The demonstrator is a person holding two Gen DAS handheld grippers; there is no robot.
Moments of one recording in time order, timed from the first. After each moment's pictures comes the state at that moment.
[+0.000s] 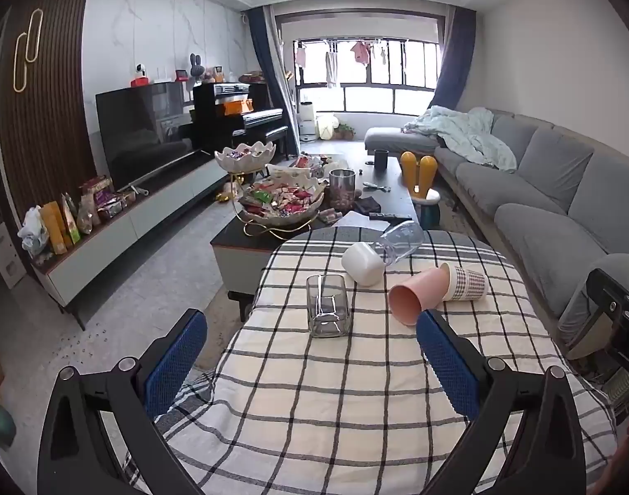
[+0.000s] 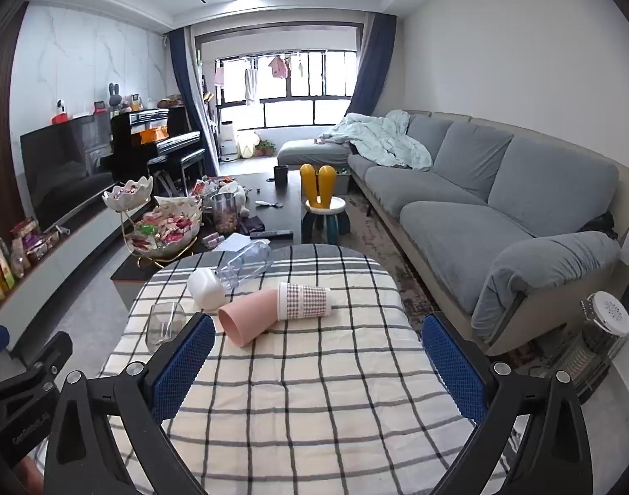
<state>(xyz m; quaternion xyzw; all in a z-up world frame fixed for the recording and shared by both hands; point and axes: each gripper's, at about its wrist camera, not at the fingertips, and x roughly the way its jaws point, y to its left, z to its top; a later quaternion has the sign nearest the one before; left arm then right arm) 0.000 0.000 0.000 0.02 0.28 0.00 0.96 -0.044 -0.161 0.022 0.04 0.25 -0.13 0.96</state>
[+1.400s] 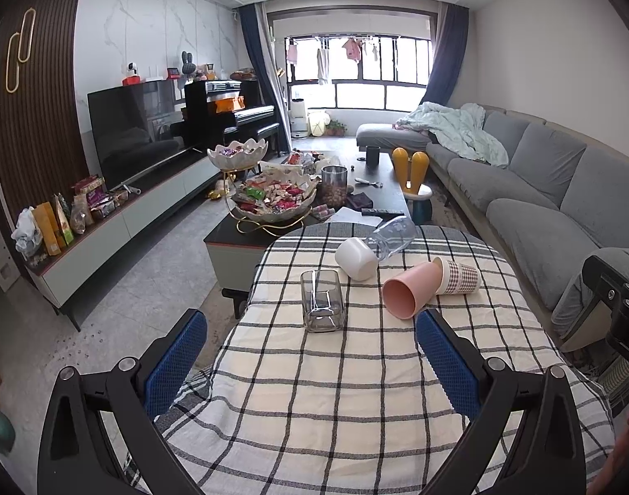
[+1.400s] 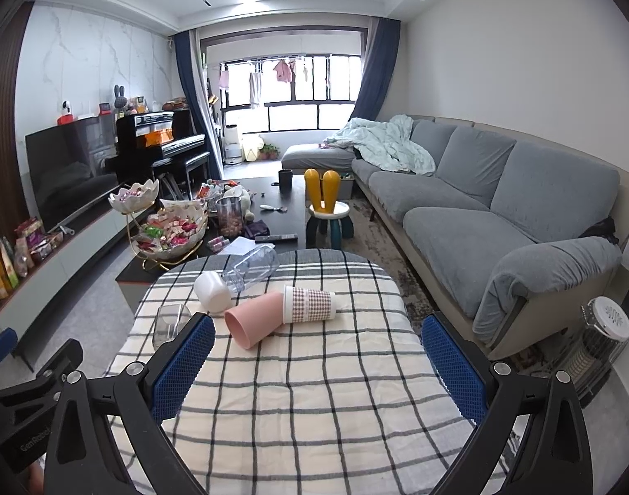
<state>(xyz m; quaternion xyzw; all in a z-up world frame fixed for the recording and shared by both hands) -0.003 -0.003 -0.002 0.02 0.28 -0.01 0.96 -0.047 -0.154 0.027 0.04 0.25 -0.13 0.96</state>
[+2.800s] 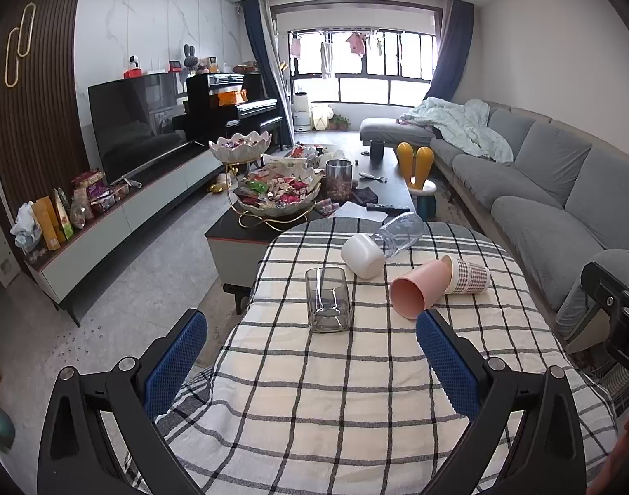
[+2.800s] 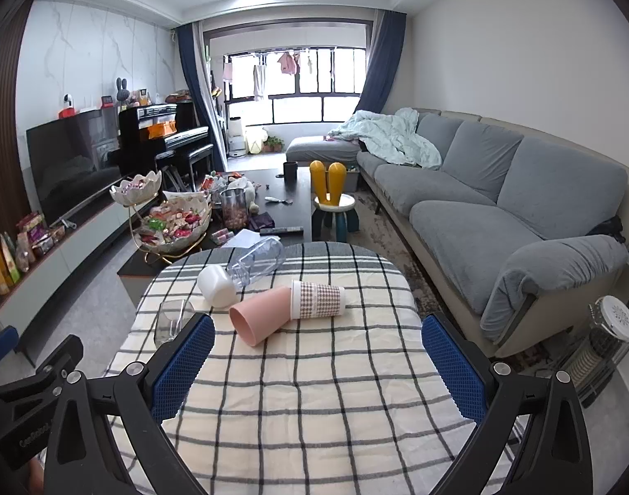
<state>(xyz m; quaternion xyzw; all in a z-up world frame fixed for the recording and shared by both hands) 0.011 0.009 -0.006 0.02 0.29 -0.01 0.96 -0.035 -0.140 0.021 0.04 0.26 -0.12 0.96</state>
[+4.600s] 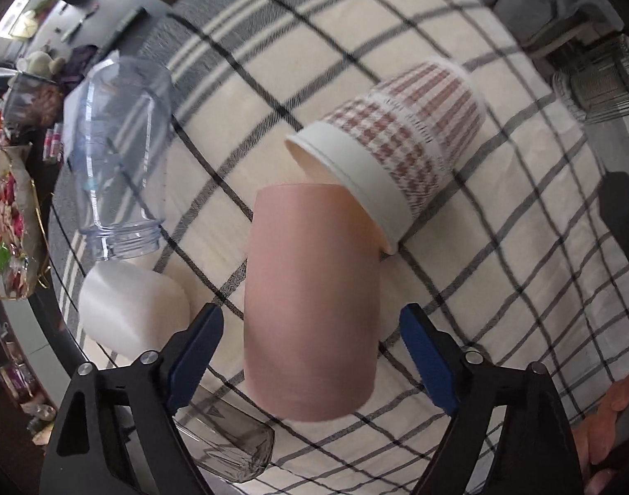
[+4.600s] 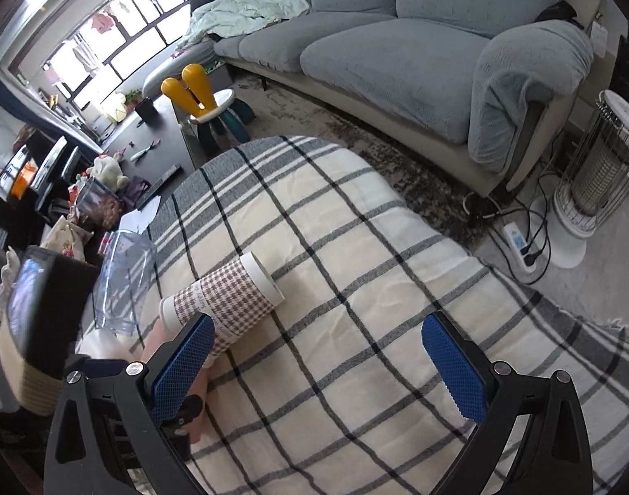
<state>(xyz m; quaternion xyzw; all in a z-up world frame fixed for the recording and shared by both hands) 0.308 -0.228 -0.182 0.38 0.66 -0.27 0.59 0.166 -0.279 -0.127 0.32 0.42 -0.27 0.80</state>
